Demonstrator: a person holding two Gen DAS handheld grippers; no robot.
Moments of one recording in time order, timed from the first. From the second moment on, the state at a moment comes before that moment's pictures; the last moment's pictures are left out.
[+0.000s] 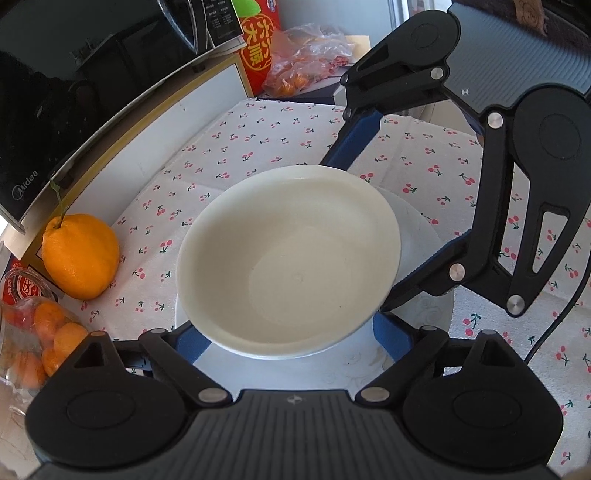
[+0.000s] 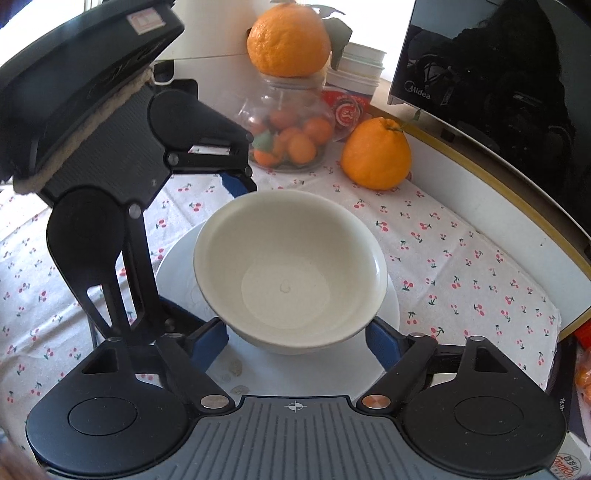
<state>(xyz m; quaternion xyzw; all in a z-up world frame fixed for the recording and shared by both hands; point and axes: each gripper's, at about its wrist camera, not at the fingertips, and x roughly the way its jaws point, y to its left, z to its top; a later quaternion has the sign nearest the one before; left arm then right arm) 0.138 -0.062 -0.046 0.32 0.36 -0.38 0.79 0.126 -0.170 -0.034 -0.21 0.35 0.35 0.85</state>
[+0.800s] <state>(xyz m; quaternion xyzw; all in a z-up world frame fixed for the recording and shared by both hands) 0.087 -0.024 -0.002 0.34 0.31 -0.31 0.84 0.082 -0.204 0.018 -0.13 0.33 0.28 0.89</state>
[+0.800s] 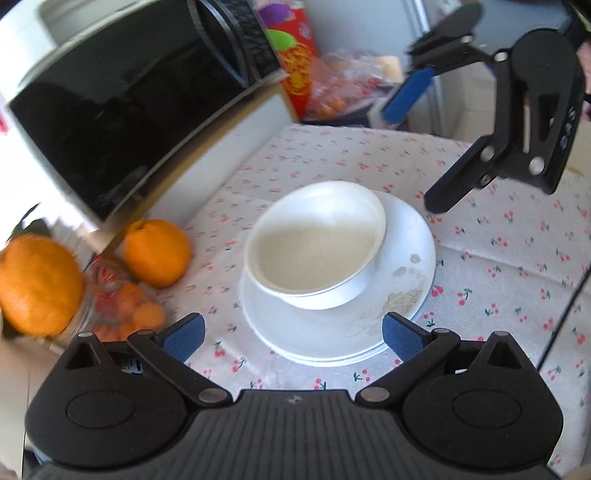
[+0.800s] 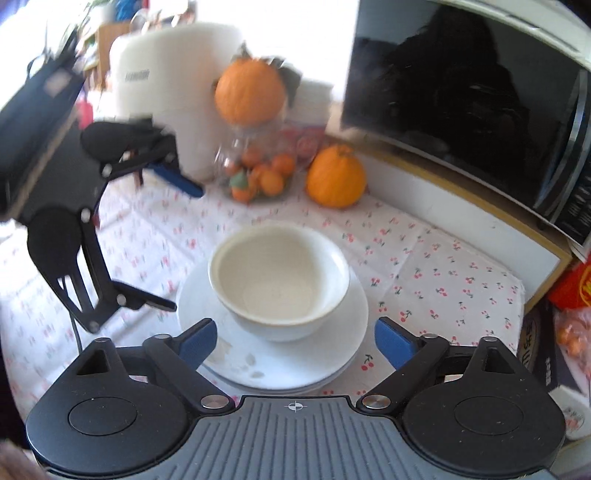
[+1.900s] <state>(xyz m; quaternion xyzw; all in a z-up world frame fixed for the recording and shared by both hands) 0.006 -0.005 0.011 0.05 0.41 0.02 0.91 -0.017 -0.204 0.007 0.07 0.39 0.02 0.92</state>
